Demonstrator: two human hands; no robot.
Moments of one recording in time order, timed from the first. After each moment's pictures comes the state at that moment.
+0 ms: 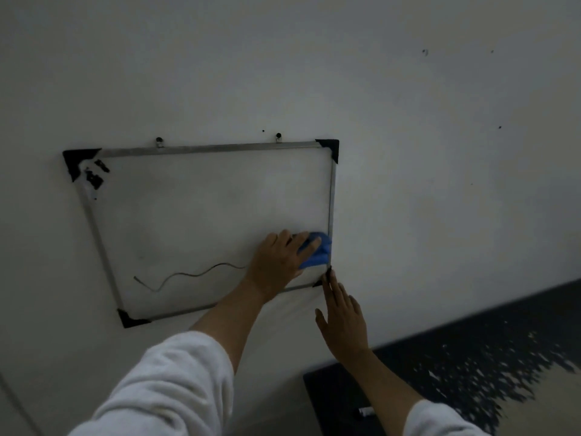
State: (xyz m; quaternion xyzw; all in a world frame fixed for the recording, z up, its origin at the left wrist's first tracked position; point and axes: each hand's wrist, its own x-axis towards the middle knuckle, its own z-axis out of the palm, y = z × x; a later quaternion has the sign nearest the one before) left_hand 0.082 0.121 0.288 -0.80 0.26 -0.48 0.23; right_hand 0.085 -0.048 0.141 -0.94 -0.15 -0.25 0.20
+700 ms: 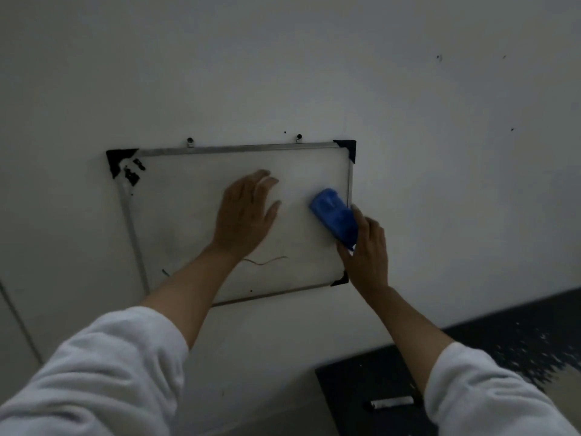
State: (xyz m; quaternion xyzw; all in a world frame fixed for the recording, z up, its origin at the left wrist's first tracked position) left_hand 0.053 0.185 0.360 -0.77 0.19 -0.61 0.01; right_hand 0.091 -0.048 0.270 -0.81 -0.18 -0.46 0.32
